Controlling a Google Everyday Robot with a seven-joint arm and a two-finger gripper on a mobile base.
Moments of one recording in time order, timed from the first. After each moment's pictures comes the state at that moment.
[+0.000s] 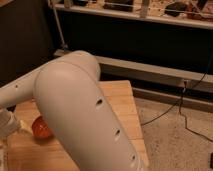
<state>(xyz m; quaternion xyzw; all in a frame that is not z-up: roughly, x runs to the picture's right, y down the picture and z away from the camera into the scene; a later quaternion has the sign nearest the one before) -0.405 0.219 0.633 -0.32 0.20 0.44 0.81</state>
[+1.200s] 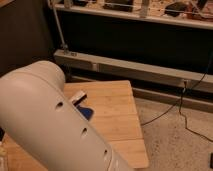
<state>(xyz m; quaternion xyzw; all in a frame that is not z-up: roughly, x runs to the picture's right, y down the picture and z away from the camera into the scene) -0.494 0.295 0.601 -0.32 0.17 0.46 0.81</state>
